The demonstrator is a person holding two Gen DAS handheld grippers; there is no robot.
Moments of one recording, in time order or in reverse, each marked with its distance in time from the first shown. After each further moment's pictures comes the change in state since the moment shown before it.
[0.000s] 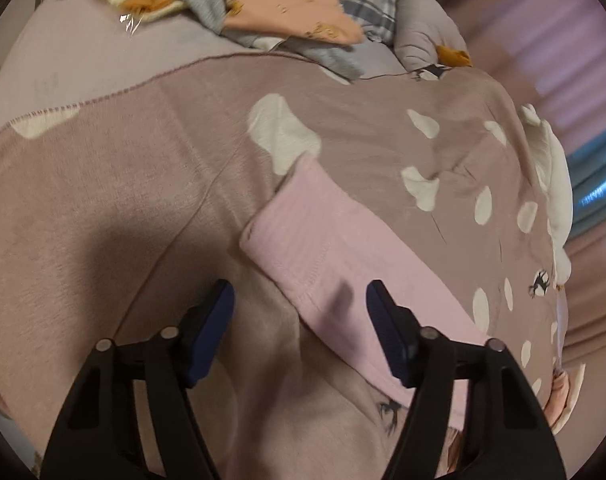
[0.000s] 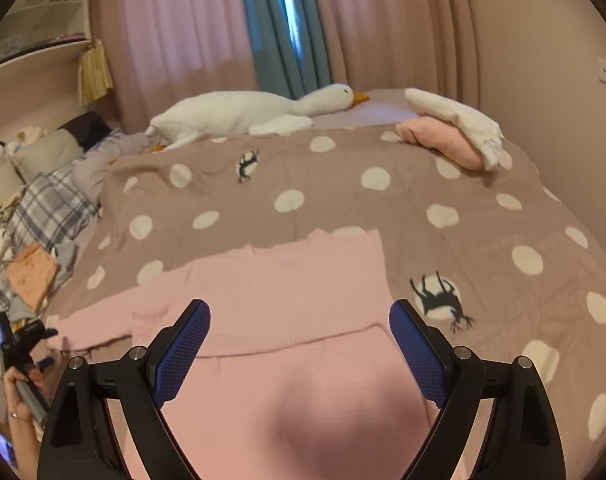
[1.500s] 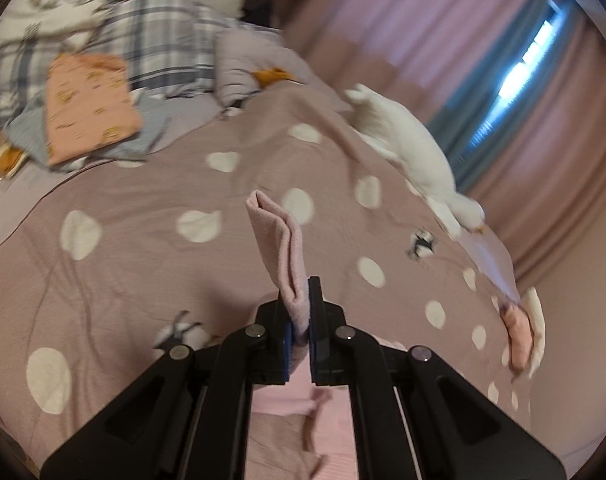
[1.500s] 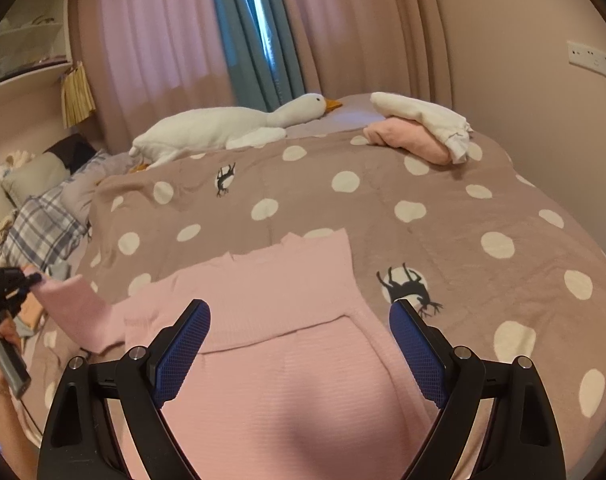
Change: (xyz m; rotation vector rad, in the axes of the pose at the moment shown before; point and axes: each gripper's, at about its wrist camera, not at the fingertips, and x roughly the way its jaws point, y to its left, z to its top) left arm -0.092 -0.190 -0.044 0.400 -0.109 -0.282; right arm -0.034 -0.028 -0.009 0.057 -0.057 -0.032
